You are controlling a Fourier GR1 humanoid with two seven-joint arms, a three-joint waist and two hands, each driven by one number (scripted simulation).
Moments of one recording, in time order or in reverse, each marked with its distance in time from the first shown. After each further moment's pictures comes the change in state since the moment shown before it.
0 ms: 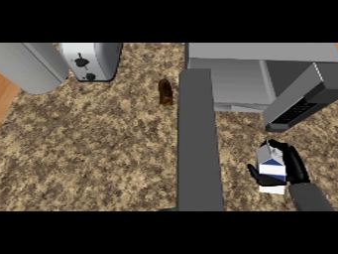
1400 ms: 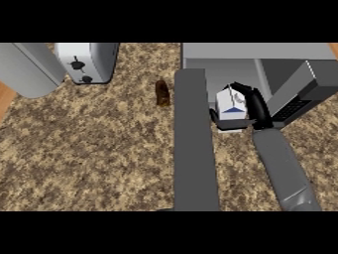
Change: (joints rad) left arm -0.079 -0.005 0.152 0.084 0.074 -0.064 0.080; right arm -0.255 0.148 0.125 -0.281 -0.033 0.041 0.325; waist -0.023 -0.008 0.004
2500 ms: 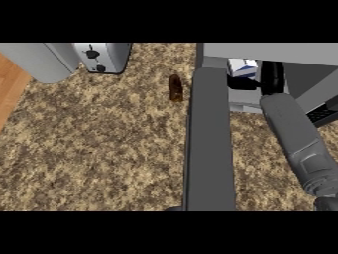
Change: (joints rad) left arm -0.216 0.059 0.026 0.138 -0.030 0.004 0.069; right arm -0.354 -0.133 -0.161 0.424 0.015 -0.395 0.144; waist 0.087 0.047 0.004
